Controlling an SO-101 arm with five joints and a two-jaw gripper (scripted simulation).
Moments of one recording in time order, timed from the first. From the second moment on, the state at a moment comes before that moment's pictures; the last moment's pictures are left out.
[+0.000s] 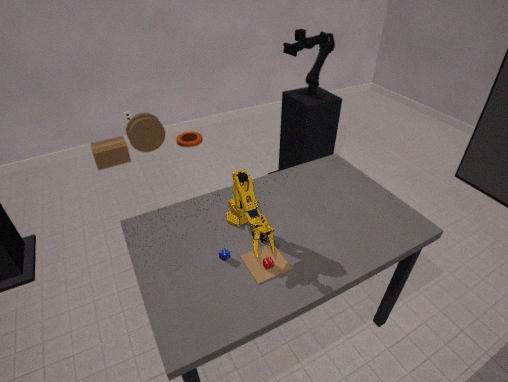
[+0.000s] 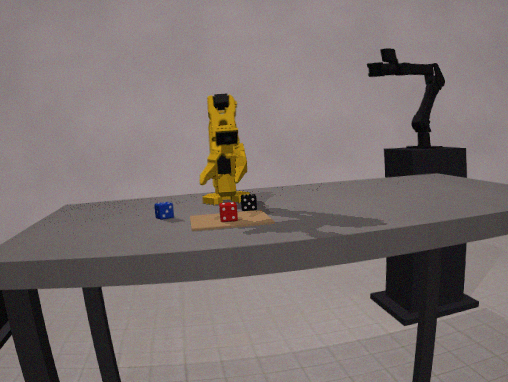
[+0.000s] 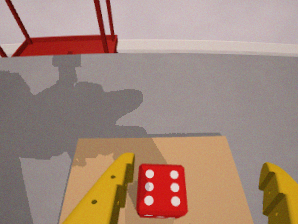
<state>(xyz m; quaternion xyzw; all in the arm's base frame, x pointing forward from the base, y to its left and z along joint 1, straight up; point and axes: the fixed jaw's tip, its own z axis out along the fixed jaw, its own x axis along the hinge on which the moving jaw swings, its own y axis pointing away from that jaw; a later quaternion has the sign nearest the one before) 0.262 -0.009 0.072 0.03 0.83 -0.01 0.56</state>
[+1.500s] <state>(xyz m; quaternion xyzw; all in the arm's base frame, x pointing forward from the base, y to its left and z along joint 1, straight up) 0.227 -0.006 0.079 0.02 0.96 -0.01 0.27</state>
